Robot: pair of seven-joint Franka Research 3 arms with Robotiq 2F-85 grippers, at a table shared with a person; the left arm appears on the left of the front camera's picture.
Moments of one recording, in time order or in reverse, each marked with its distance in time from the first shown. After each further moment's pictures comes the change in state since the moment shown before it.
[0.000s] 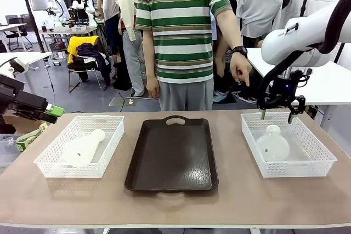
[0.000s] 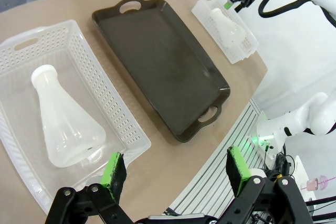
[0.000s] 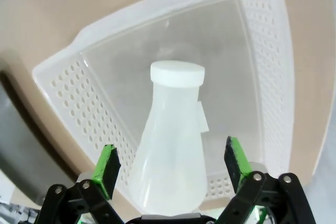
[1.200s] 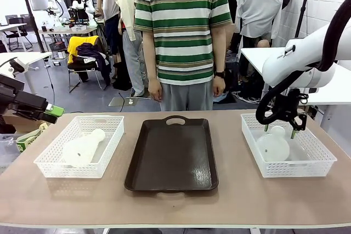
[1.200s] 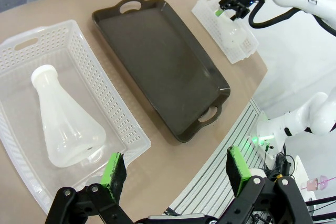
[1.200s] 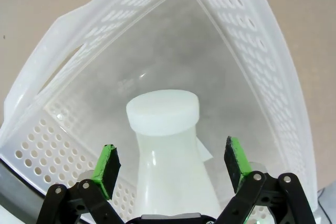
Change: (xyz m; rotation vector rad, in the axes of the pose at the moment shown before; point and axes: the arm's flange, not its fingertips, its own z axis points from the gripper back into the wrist) left arm 0.000 0.000 0.000 0.001 0.000 0.000; right arm -0.001 -0.015 -0.052 -0.017 -0.042 -0.285
